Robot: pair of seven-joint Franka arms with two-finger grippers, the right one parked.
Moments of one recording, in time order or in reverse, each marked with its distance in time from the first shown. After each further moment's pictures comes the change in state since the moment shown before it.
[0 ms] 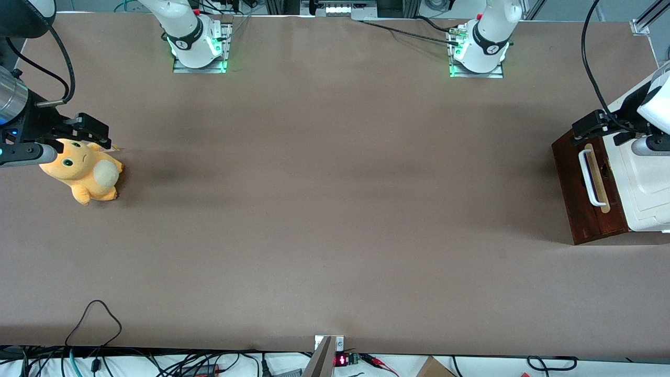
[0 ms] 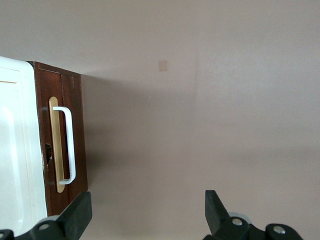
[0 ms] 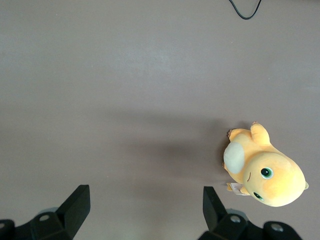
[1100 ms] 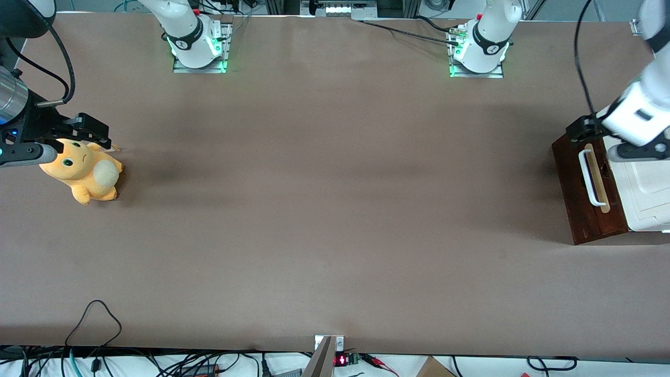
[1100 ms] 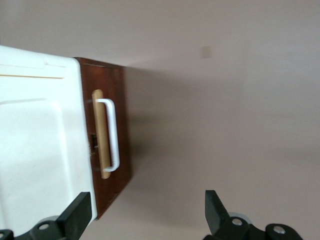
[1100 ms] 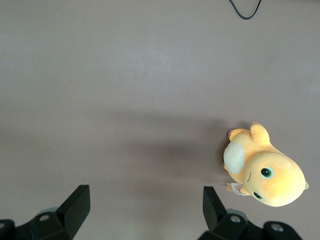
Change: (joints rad) arm -0.002 0.044 -0.129 -0.005 0.324 -0.052 -0.146
